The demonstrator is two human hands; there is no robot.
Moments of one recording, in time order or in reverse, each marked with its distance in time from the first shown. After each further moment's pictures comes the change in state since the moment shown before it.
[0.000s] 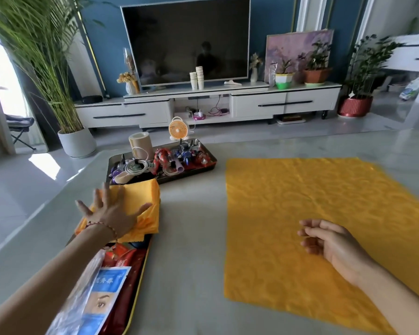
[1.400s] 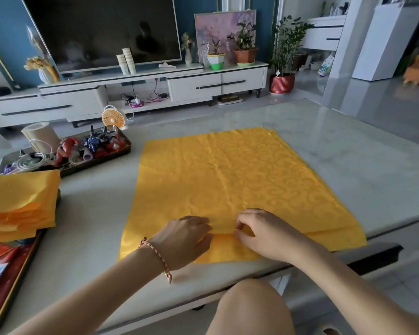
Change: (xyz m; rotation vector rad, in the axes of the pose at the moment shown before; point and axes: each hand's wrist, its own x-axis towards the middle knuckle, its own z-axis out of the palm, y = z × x) left_hand -0.173 0.246 0.065 -0.038 0.072 1.196; right_hand -0.070 0.015 -0.102 -1.231 -0.182 -0.511
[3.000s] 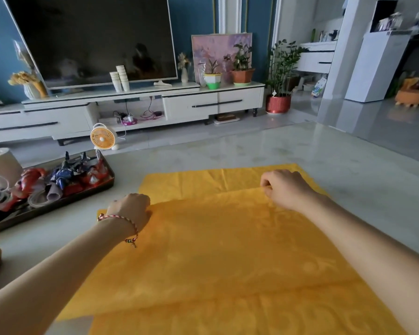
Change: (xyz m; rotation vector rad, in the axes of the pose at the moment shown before) left_hand 0.116 -0.189 -0.015 0.219 -0.045 -0.627; right_hand 0.174 0.093 -0.067 -0.366 0.190 0.321
